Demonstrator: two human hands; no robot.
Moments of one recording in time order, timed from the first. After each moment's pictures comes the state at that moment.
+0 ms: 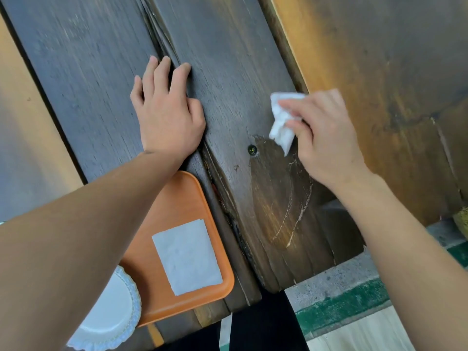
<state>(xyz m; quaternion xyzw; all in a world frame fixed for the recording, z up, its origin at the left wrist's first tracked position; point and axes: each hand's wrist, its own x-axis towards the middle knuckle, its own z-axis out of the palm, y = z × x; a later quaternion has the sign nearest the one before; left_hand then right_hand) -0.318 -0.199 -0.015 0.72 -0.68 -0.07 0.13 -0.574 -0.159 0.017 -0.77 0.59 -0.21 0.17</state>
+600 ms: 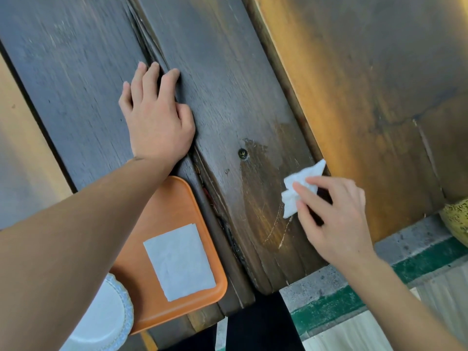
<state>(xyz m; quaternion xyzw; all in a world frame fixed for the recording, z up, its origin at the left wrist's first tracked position) -0.318 -0.199 -0.015 0.72 -0.68 -0.08 0.14 -0.605 -0.036 0.015 -0.75 0.64 -0.12 0.14</state>
